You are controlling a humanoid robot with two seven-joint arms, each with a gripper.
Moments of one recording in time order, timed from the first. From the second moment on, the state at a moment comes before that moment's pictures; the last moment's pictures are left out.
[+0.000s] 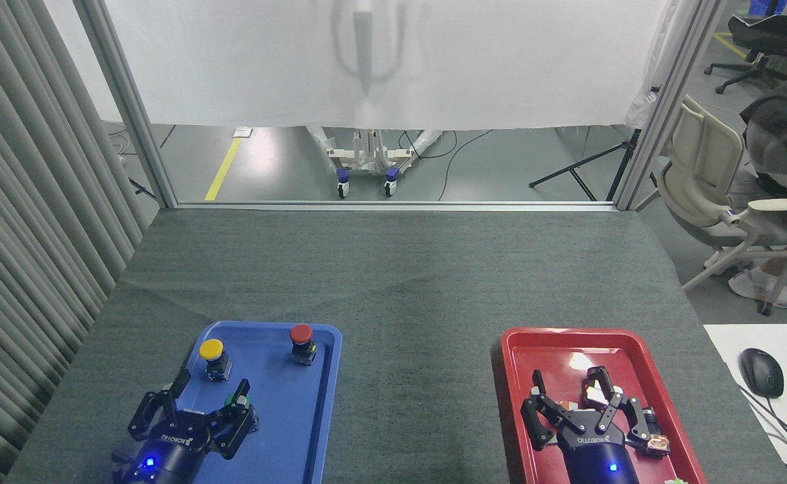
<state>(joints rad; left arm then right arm) 0.03 0.20 -0.01 -1.49 -1.32 -0.21 0.11 0.10 0.06 -0.05 -1.62 1.53 -0.06 -0.04</state>
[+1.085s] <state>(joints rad) 0.02 0.20 0.00 -1.48 -1.32 -0.16 0.15 0.14 0.07 -0.04 -1.64 1.53 -0.09 -0.03</state>
